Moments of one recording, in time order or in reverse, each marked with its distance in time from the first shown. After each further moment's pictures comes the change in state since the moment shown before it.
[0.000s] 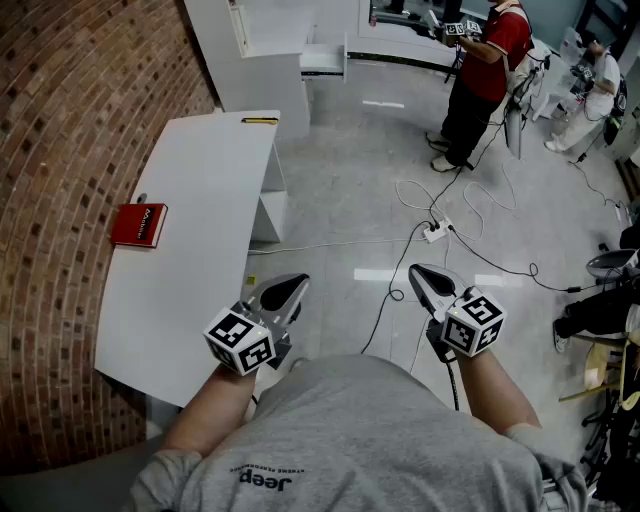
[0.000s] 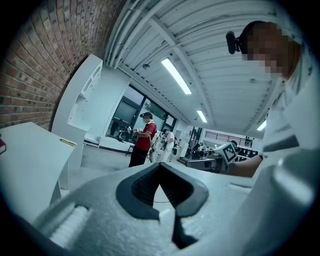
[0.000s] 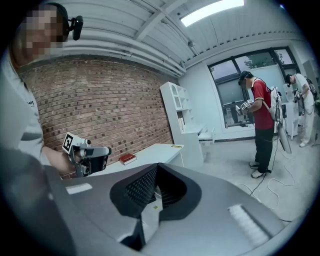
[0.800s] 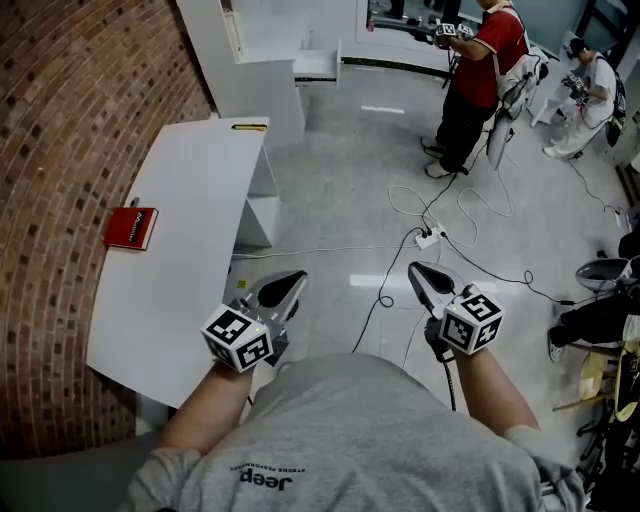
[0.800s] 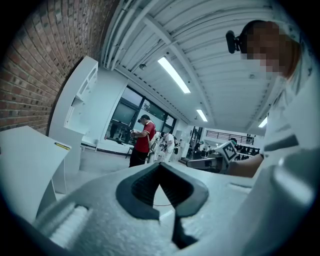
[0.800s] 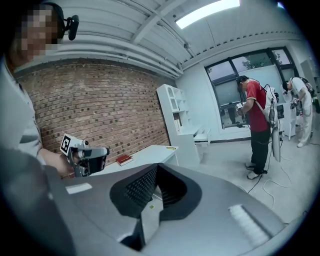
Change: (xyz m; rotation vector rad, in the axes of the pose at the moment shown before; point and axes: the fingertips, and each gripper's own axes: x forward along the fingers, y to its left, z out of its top) left arm 0.053 -0.033 0.008 0.032 -0.012 0.015; right arm -0.035 -0.055 0.016 0.011 -0.006 -0.011
